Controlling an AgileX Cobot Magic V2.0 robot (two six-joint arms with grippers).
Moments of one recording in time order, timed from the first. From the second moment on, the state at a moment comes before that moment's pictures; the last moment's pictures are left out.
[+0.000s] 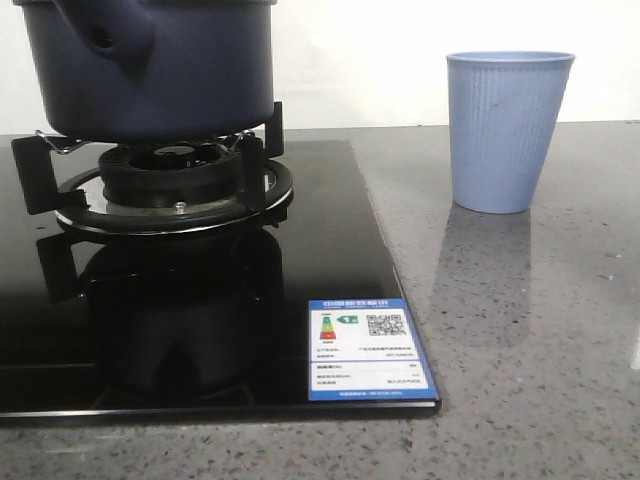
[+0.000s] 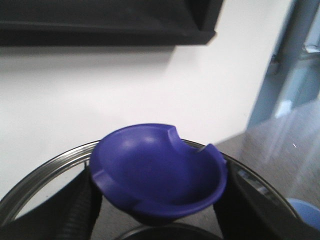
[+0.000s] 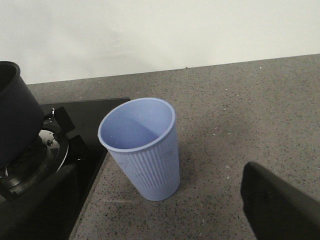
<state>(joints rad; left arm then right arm) -0.02 1.37 -1.25 -1.53 0.73 1.45 0.38 0.68 -0.57 -0.63 0.29 0.86</state>
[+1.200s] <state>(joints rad) -0.08 1.48 -1.26 -1.29 0.83 1.44 0.38 0.68 -0.57 -0.63 0.30 0.86</state>
